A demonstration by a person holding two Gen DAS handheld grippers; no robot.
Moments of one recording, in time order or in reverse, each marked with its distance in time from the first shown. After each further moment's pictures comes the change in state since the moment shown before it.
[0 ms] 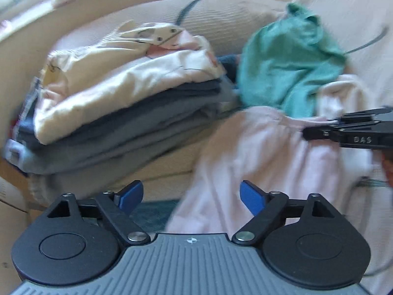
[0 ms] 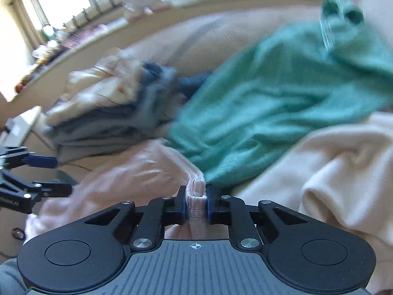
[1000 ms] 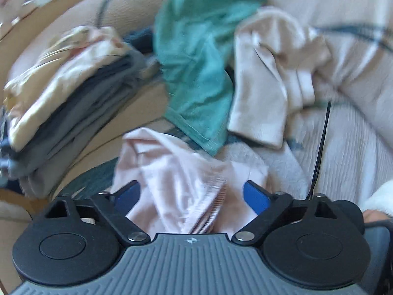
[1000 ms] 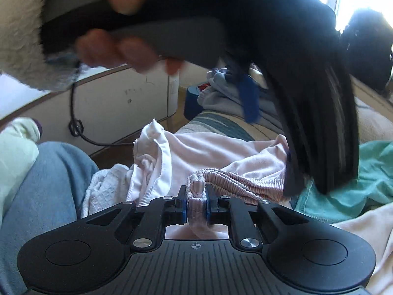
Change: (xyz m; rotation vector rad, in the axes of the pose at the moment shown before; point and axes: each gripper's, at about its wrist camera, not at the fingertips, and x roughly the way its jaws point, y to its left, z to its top) left arm -0.033 -0.086 -0.020 0.325 0.187 -0.023; right arm -0.036 0.211 -0.138 -0.645 -0.089 0.111
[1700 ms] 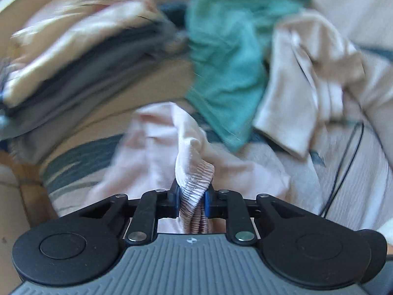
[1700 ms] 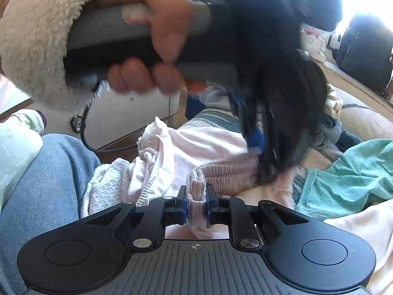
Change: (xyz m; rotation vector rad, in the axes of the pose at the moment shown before) left arm 0.015 0.045 -0.019 -0.255 0.019 0.019; right arm -0.004 0.000 -0.010 0.001 -0.024 0.009
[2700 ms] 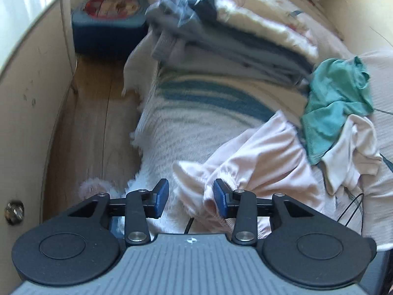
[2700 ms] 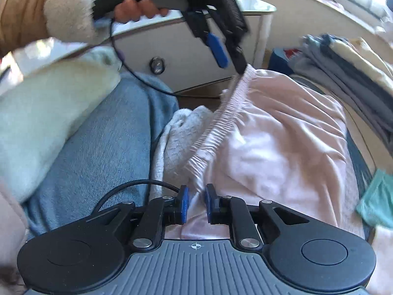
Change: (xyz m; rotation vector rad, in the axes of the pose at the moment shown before) left arm -0.044 0.152 -0.135 -0.561 -0.118 -0.049; right arm 0.003 0.027 0.000 -0.164 0.258 0.352
